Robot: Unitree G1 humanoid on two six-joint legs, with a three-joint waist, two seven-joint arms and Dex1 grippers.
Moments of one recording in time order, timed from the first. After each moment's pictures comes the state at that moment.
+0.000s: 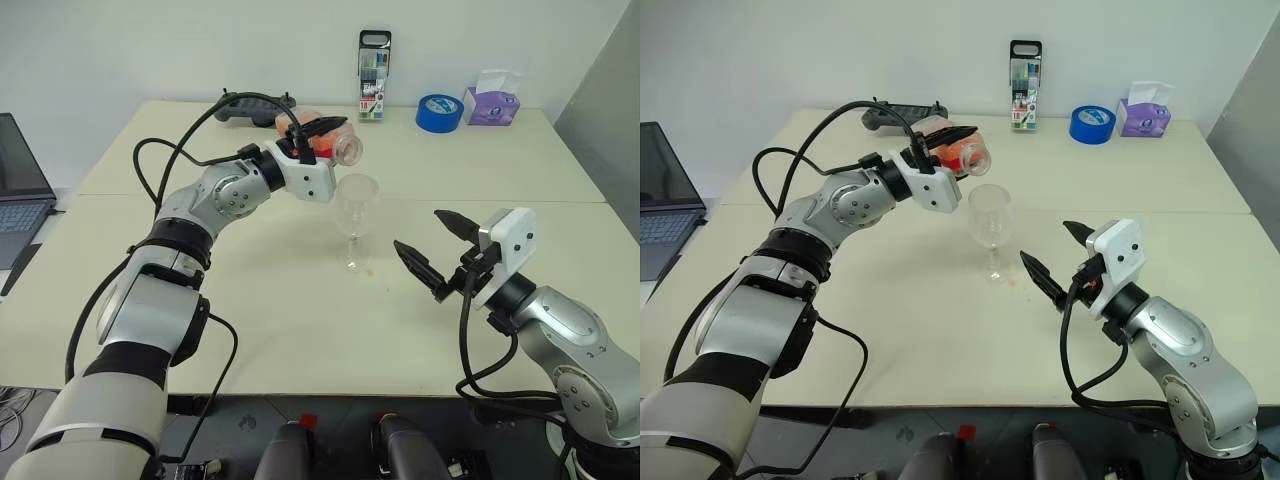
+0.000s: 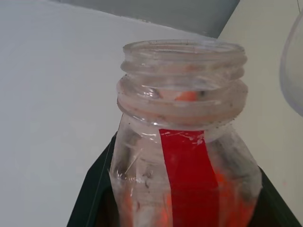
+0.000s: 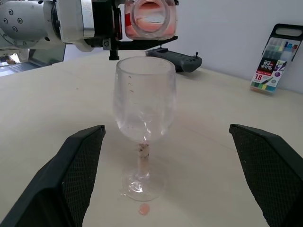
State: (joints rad) left arm -1.24 0.52 -0.35 1.07 0.63 -0.97 -0.08; right arm -0.18 -0.49 -0.06 -0.74 0.53 0.66 0.33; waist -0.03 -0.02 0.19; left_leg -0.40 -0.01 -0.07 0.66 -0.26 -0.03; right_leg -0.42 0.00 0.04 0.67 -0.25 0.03
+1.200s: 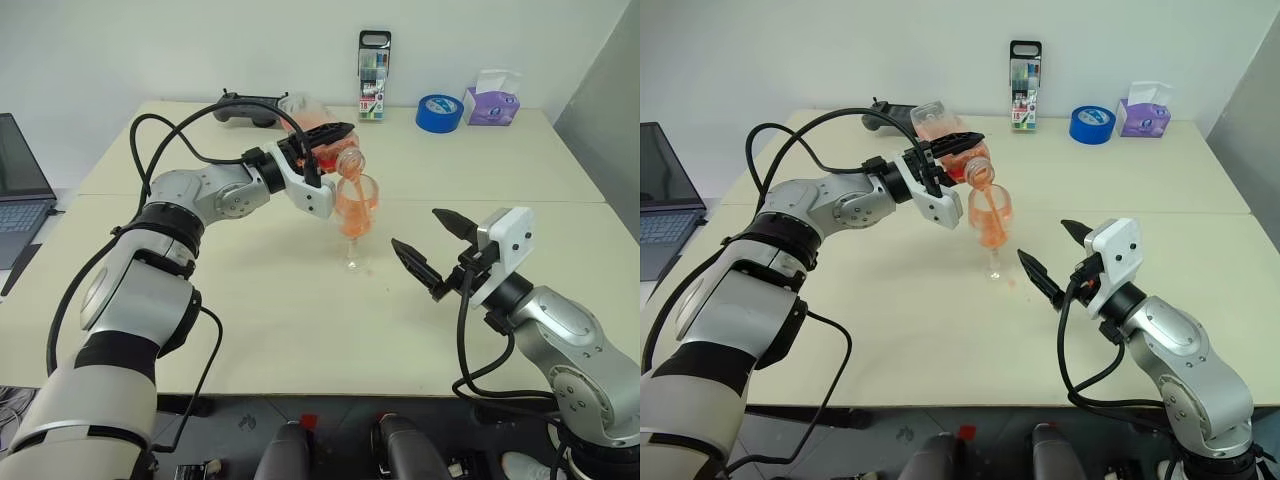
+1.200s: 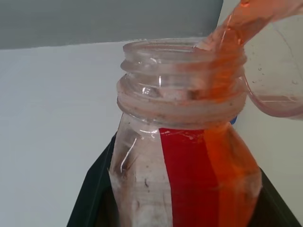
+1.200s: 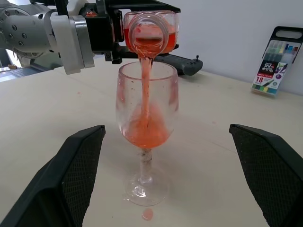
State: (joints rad) left arm -1.31 0.56 -0.52 1.11 0.89 -0.99 0.24; right arm -0.19 -0.46 -0.06 -0.74 0.52 0.67 0.32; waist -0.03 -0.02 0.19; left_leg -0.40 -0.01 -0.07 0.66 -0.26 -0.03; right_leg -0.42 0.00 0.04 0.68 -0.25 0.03
